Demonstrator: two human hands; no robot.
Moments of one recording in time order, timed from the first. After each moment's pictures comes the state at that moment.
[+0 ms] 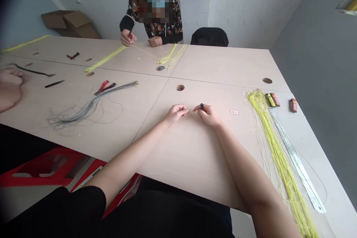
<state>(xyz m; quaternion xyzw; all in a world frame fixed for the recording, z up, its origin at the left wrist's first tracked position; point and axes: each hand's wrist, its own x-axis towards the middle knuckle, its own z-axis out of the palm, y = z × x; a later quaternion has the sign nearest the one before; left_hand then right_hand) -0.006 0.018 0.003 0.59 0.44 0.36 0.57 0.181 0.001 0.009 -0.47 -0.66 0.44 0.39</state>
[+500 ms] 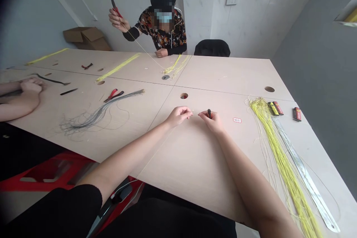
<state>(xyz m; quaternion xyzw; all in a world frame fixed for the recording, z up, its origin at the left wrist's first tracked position) -0.008 0.019 0.042 0.68 0.43 0.35 0.48 0.174 -0.010 0.021 -0.52 -0.57 0.45 0.45</state>
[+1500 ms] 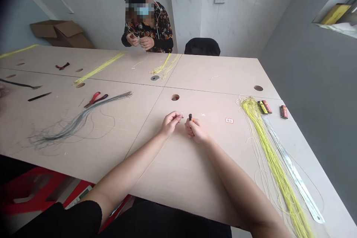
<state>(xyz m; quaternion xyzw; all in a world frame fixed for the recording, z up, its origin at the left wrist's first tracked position) -0.004 0.018 0.001 0.62 0.41 0.47 0.48 0.141 -0.016 0.013 -0.39 -0.38 0.71 0.44</state>
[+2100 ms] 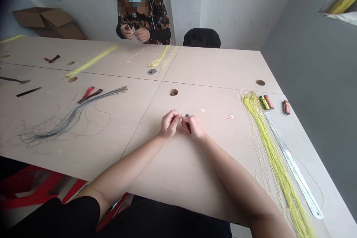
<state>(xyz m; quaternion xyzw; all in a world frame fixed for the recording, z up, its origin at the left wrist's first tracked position) 0.003 0.000 0.002 0.68 0.38 0.51 0.37 0.132 -0.013 0.003 -0.35 -0.46 0.69 0.44</state>
